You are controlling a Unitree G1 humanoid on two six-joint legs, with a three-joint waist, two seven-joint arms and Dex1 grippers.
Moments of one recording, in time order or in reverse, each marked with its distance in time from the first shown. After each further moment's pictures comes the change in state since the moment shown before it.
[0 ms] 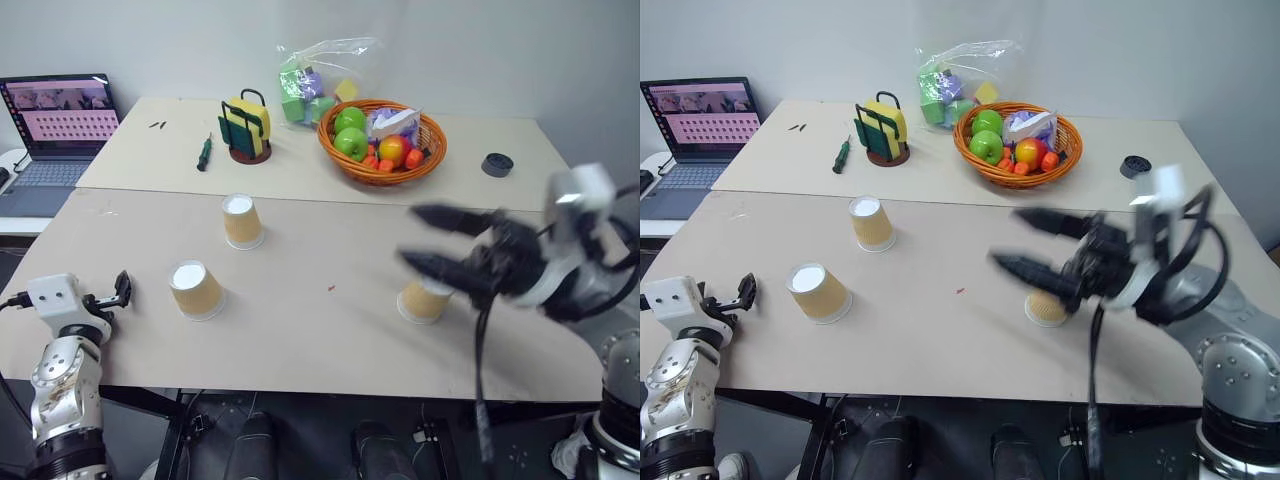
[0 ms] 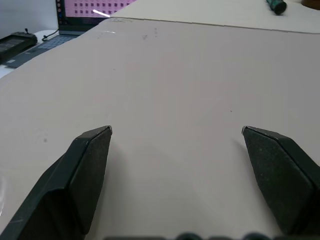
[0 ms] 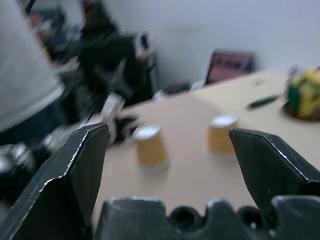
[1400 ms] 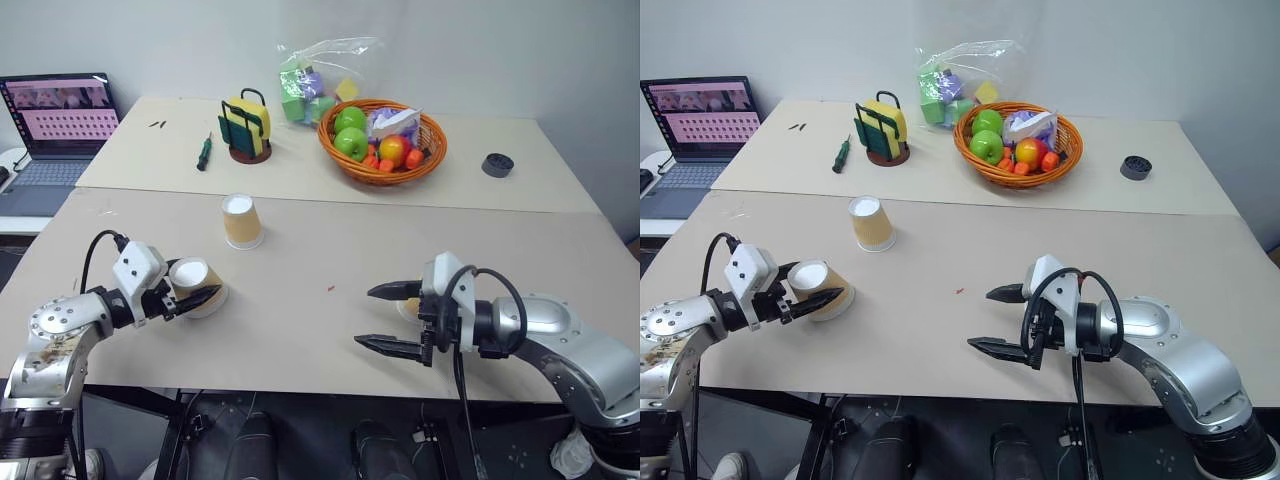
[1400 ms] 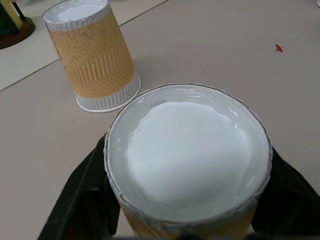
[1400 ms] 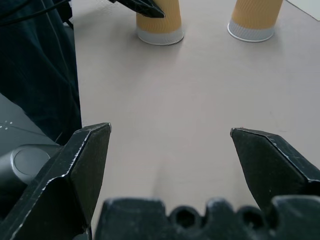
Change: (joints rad) left arm -0.061 0.285 -0.311 -0.241 -0.032 0.083 -0.677; right arm 0.066 -0.013 0.272 0.025 -0.427 -0.123 0.036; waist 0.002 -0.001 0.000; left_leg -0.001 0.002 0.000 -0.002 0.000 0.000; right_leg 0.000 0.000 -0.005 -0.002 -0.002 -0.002
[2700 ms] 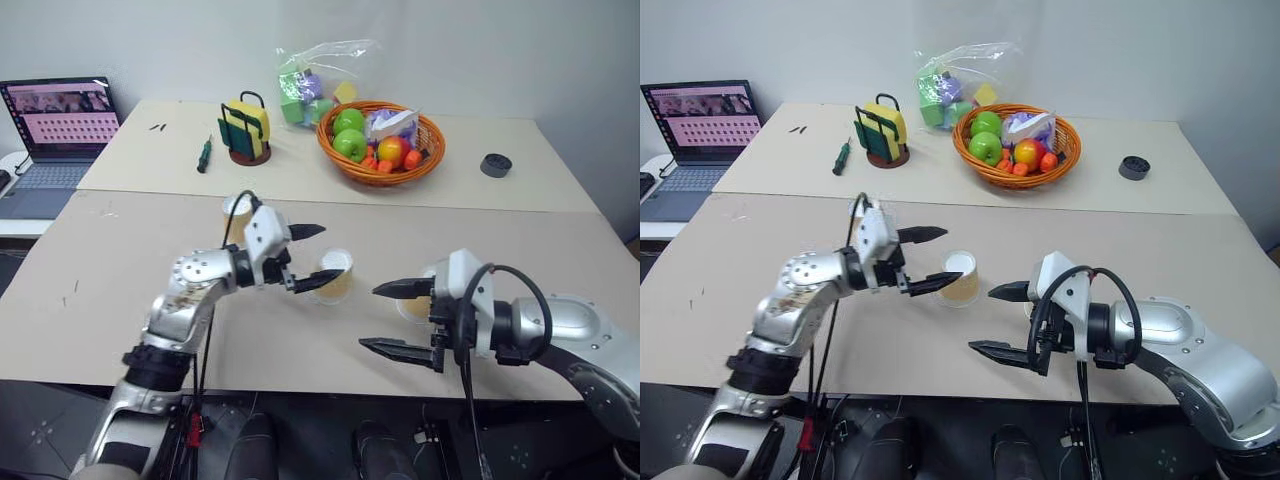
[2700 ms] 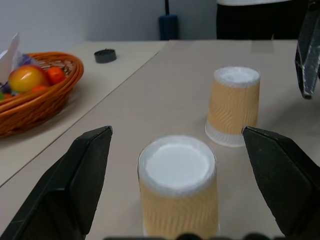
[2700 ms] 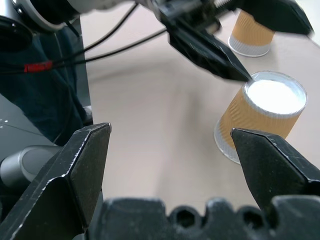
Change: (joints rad) left arm -0.282 -0.247 -0.283 -0.153 0.028 0.146 -0.012; right arm 0.000 -0.059 -0.067 -0.096 0.117 0.059 -0.030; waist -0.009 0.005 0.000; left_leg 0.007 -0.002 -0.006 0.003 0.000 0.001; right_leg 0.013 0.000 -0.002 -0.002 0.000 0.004
